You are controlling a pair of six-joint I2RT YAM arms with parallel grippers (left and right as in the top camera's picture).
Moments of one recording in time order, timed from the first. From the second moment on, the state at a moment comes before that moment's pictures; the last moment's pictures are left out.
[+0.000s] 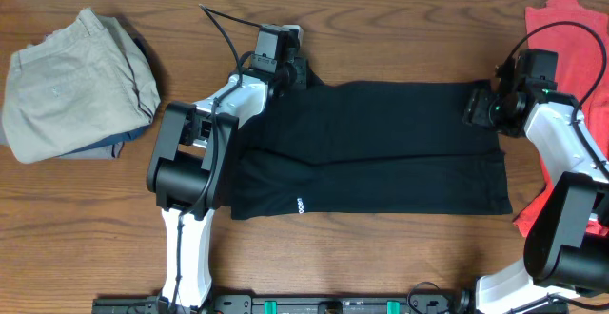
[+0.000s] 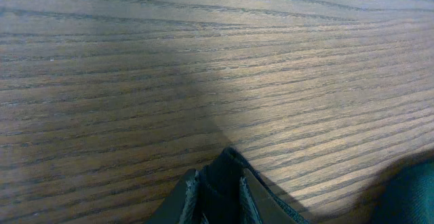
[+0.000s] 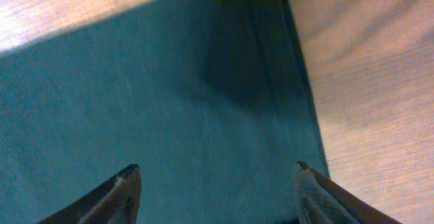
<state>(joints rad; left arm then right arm) -0.30 2.24 1.46 -0.05 0.23 -0.27 -0.21 1.76 1.14 -0.55 -0.11 0.14</state>
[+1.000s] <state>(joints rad) -0.28 1.94 1.46 -0.58 0.23 -0.27 -0.21 2.08 1.14 0.11 -0.02 0.12</state>
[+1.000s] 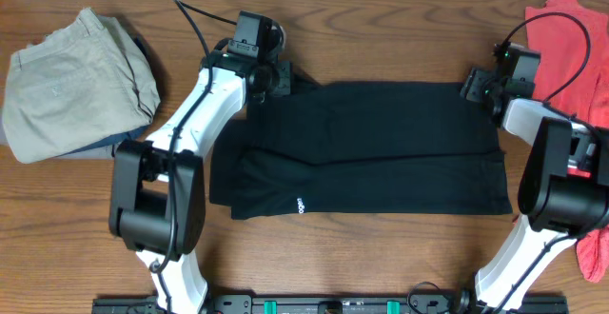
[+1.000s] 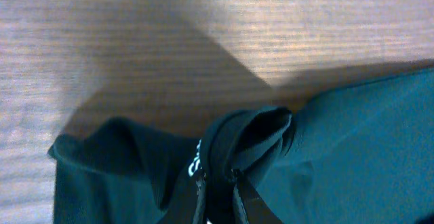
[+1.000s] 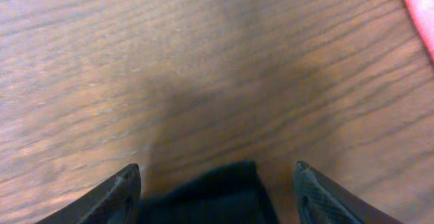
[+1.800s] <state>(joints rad) -0.28 1.84 1.46 -0.85 0.15 -0.27 -0.21 2.04 1.18 -0.08 0.00 0.13</state>
